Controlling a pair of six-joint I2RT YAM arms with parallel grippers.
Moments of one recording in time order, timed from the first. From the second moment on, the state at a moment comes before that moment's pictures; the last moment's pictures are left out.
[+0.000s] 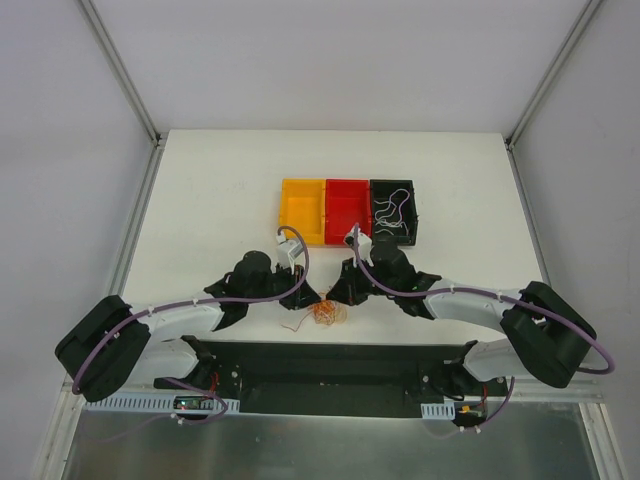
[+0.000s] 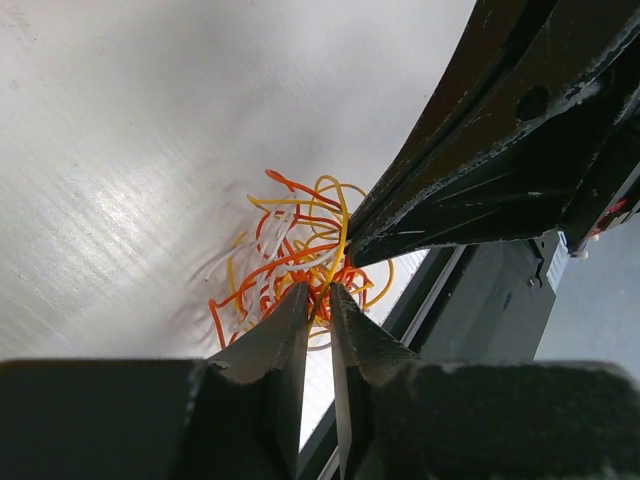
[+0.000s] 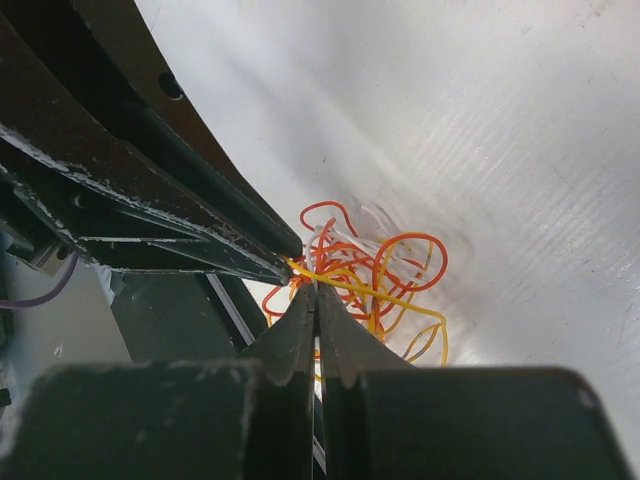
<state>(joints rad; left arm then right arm) -0.75 1.19 0.32 0.39 0.42 -0.57 0.84 1.36 0.52 0.28 -0.38 0.56</state>
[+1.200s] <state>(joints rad) -0.75 0.81 0.49 0.10 0.33 -0.63 0.96 1.40 0.55 0.07 0.14 0.57</state>
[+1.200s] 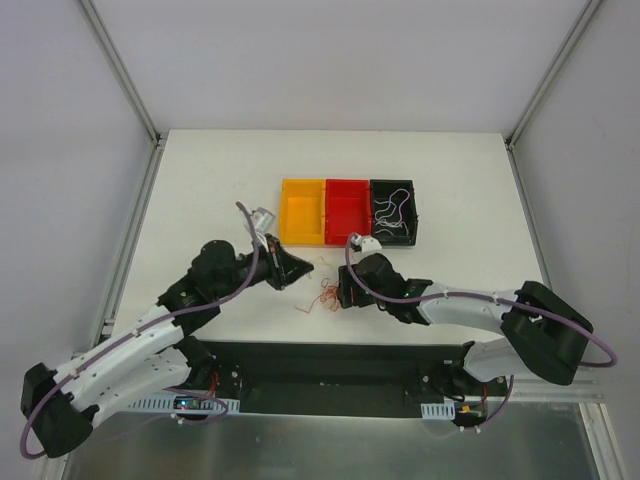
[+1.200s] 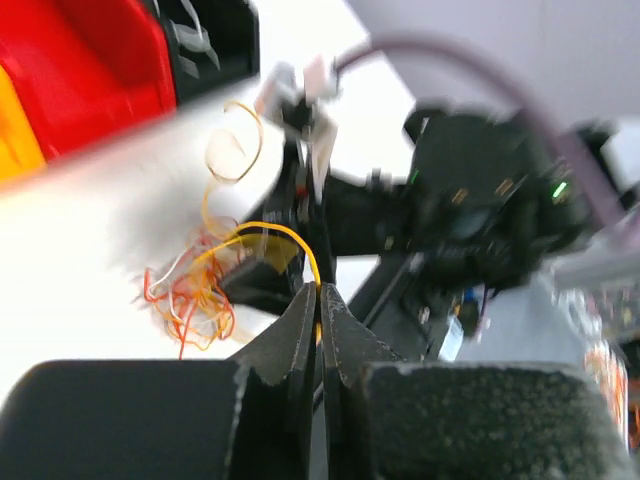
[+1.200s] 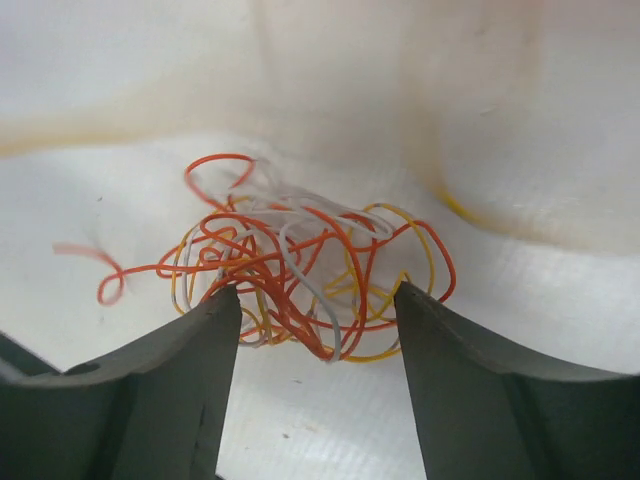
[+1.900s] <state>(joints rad) -0.75 0.97 1.35 -0.62 -0.05 -0.52 0.86 1.07 0.37 -0.05 0.41 0.61</state>
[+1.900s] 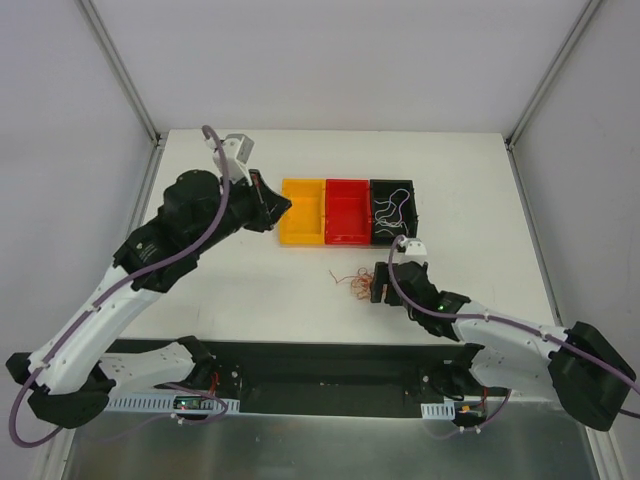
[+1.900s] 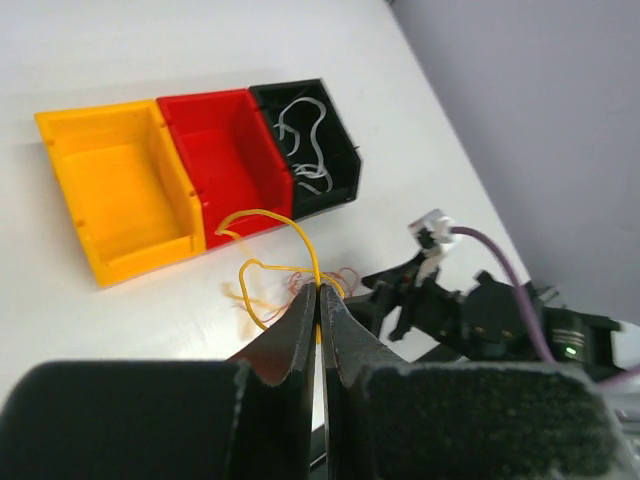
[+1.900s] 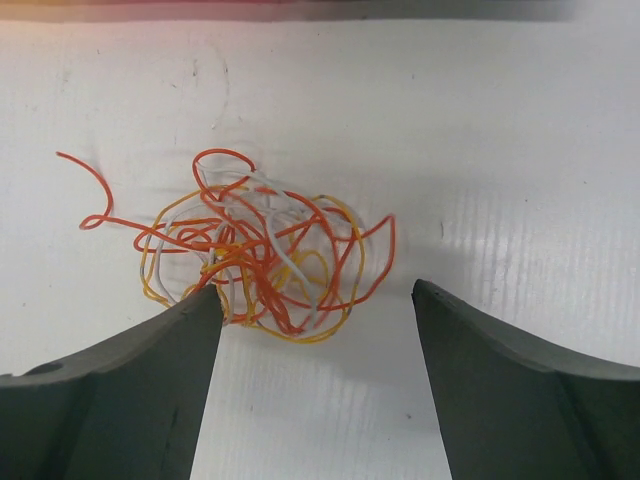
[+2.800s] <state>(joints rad) -0.61 1.72 1.49 -0.64 -0.23 -0.40 0.84 0.71 0.19 -0.01 0.39 0.61</state>
